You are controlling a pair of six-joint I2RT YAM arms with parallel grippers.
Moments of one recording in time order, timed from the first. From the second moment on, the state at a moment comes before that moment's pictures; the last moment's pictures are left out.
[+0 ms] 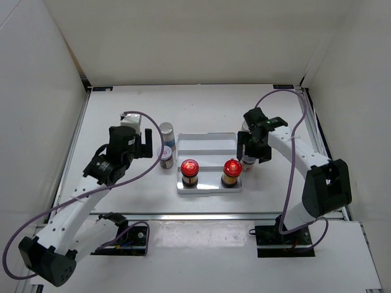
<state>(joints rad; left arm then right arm) -0.46 0.89 0.91 -0.56 -0.37 -0.15 0.41 1.52 1.18 -0.95 0.06 0.43</state>
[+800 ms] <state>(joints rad) -0.46 0.97 0.92 -0.55 -0.35 -0.15 0.41 1.47 1.33 -0.95 0.13 0.40</state>
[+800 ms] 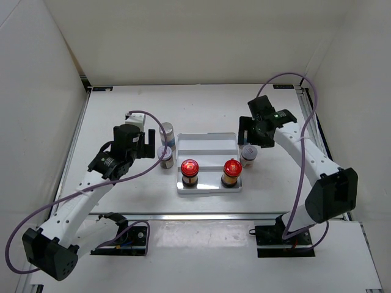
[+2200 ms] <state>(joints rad) -0.46 1.02 0.92 -0.55 -0.33 -0.15 0.46 1.50 1.36 -0.95 0.11 0.40</state>
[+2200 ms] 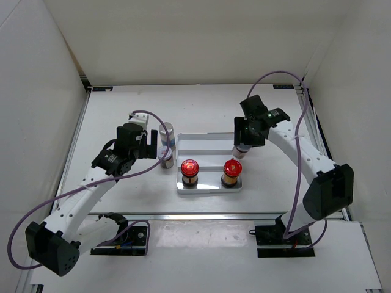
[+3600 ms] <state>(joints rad) -0.46 1.03 0.92 -0.55 -0.31 -0.15 0.58 1.73 1.36 -0.90 0.03 0.43</state>
